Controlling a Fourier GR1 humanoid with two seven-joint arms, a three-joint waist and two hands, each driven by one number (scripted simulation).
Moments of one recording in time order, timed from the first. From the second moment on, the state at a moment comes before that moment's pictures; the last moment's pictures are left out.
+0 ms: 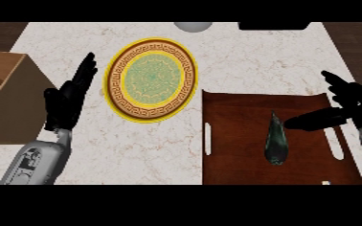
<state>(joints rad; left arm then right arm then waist) -0.25 0.34 -0.15 -1.43 0.09 0.19 0.09 -0.28 -0.70 0.22 -1.70 -0.02 -0.13 1.12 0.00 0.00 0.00</state>
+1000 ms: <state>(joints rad) -0.28 0.29 -0.11 -1.40 0.04 0.14 0.10 -0.26 -0.56 0.29 -1.45 -0.05 0.01 1.06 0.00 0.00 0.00</state>
